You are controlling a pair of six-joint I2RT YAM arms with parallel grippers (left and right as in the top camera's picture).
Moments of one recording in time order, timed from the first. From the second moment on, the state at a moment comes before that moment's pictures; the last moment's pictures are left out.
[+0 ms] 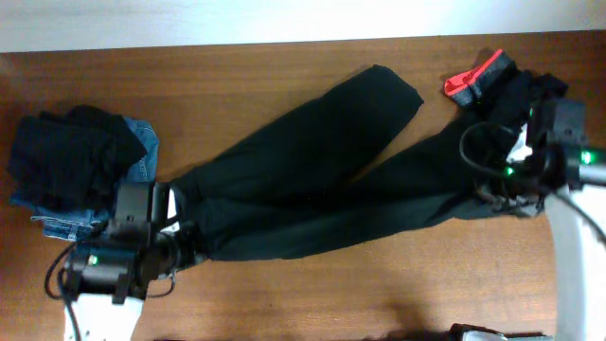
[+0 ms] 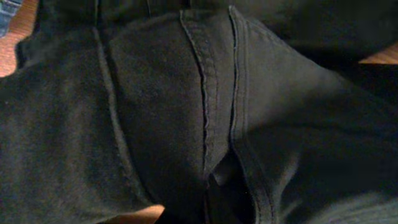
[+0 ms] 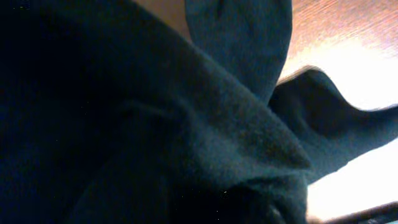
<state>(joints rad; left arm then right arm) -0.11 1.03 1.05 -1.27 0.08 -0.42 -0.22 1.39 1.39 -1.31 -0.09 0.33</state>
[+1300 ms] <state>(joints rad) 0.07 1.10 1.11 -1.27 -0.29 -0.46 -0.31 1.90 1.67 -1.32 -0.01 0.22</state>
